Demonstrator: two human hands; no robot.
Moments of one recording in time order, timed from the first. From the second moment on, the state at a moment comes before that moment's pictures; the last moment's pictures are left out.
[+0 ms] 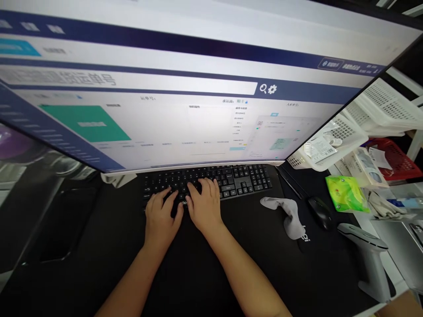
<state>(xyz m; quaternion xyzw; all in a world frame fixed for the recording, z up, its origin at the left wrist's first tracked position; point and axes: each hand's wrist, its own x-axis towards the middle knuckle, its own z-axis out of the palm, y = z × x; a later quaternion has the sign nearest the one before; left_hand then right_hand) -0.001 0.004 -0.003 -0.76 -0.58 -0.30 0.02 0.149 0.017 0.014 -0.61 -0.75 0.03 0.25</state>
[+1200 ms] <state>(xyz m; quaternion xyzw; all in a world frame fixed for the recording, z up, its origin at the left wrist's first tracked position) 0.001 0.003 -0.002 -0.68 -0.68 -0.29 0.01 0.144 0.011 0.014 -0.59 -0.76 0.04 0.28</state>
